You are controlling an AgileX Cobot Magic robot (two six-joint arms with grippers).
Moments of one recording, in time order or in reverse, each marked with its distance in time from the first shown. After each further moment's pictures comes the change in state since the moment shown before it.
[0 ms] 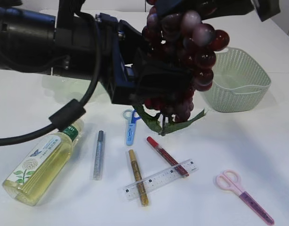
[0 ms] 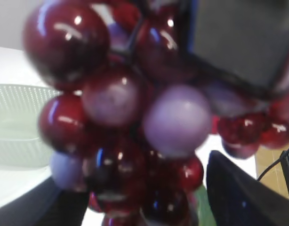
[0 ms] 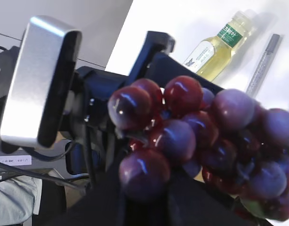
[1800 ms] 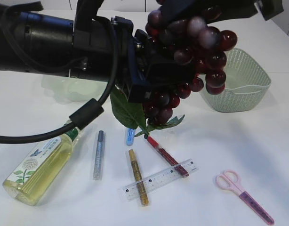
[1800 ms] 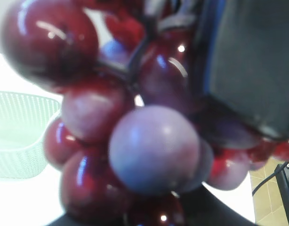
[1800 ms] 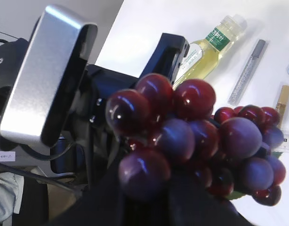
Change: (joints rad) left arm -0.019 0.057 -0.026 -0.086 0.017 0.052; right arm 0.000 0.000 0.000 -0.050 -0.002 -0.028
